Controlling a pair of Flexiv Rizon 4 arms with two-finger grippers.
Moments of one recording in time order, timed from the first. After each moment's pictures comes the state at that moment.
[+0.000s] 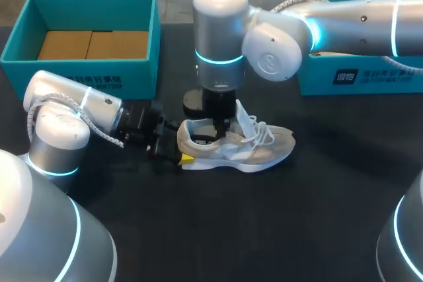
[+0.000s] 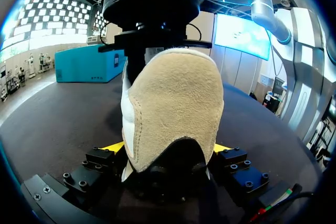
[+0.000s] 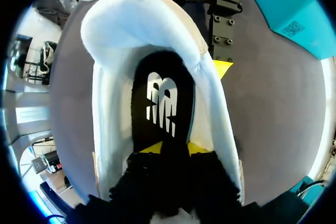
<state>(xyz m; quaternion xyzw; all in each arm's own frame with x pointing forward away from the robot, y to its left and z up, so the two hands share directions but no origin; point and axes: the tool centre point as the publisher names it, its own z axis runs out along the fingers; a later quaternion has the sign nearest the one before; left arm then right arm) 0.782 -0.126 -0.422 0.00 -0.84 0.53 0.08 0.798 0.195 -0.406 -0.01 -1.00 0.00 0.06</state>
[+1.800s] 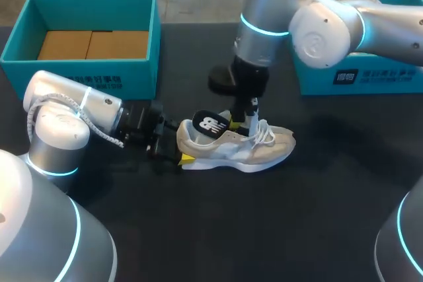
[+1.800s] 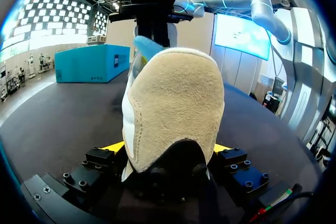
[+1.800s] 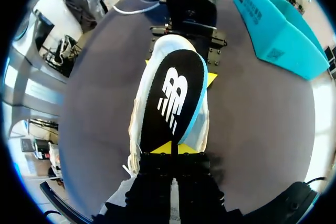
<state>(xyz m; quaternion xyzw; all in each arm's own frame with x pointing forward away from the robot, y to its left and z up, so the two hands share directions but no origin) 0.782 -0.126 -0.421 0.00 -0.84 0.53 0.08 0.809 0.169 -0.350 0.07 -0.99 -0.13 0.06</state>
